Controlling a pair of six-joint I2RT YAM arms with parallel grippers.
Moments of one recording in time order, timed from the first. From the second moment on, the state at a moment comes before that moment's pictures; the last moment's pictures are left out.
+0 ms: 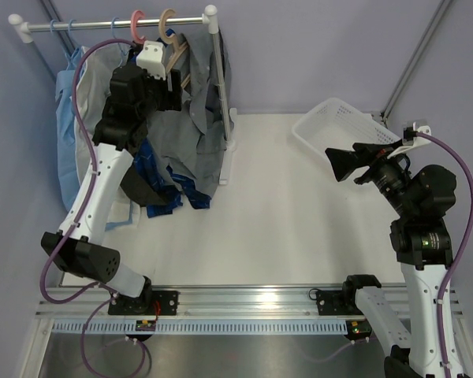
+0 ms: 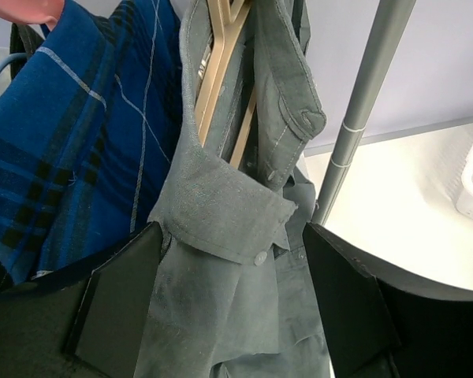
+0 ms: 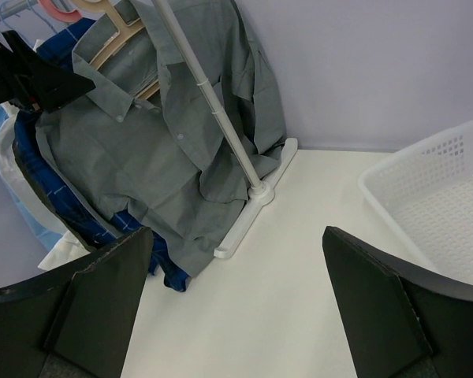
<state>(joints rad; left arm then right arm) -0.25 1.52 1.76 -0.42 -0.06 0.04 0.03 0.72 1.13 -0.32 -0.42 0.37</state>
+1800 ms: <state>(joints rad) -0.30 1.56 1.82 -0.54 -0.08 -0.12 0.03 0.72 1.13 -0.32 -0.44 0.37</state>
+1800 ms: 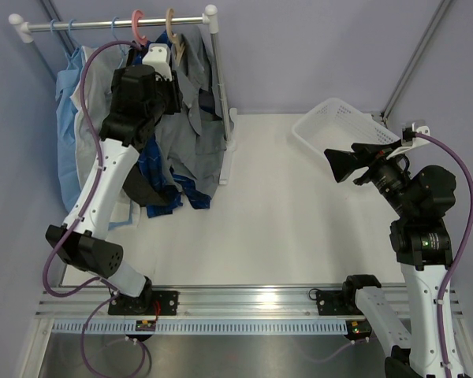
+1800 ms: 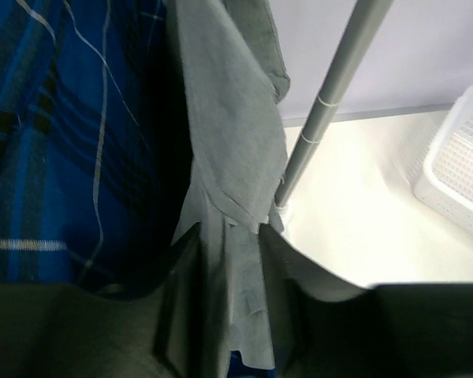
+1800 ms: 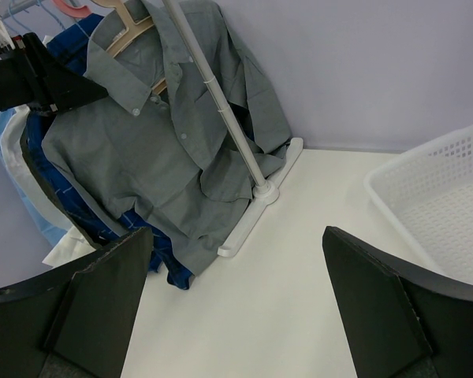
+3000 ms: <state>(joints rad) -0.30 1.47 1.84 -0.53 -0.15 -0.02 0.04 0.71 1.13 -0.32 -0.44 0.36</state>
